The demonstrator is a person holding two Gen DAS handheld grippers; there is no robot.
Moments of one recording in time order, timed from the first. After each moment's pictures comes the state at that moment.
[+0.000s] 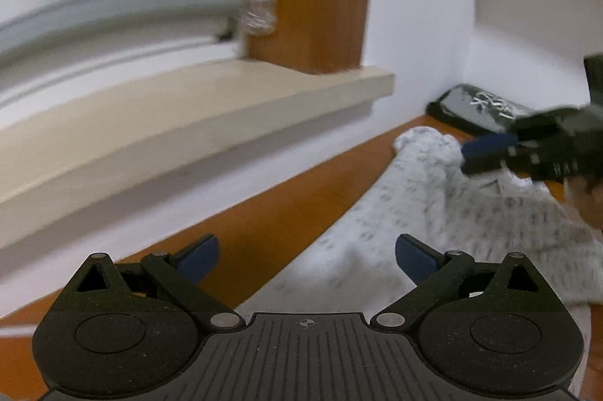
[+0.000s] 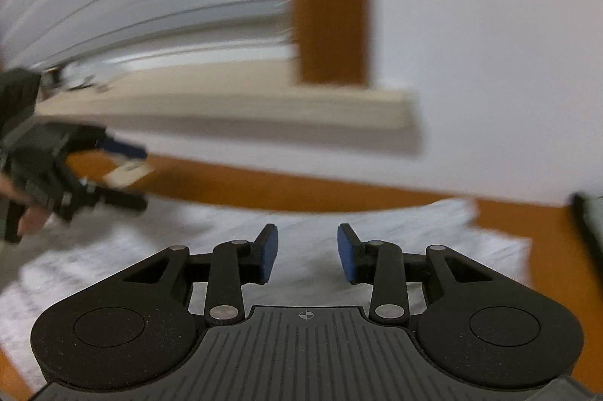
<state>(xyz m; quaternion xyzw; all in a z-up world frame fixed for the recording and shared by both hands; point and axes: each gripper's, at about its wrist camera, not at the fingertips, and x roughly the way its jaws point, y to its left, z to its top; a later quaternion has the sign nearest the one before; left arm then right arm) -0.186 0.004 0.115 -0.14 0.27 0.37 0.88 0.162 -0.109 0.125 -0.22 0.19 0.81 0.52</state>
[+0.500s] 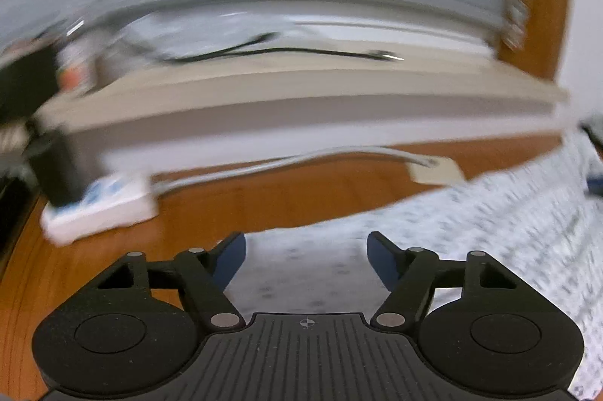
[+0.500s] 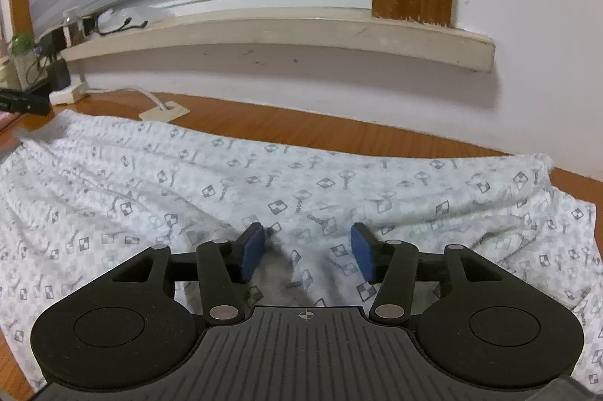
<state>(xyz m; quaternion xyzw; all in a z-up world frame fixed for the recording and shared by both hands) -0.459 -0.053 0.117 -0.23 0.24 0.58 0.74 0.134 -0.125 0.078 -0.25 0.17 0.82 0.49</state>
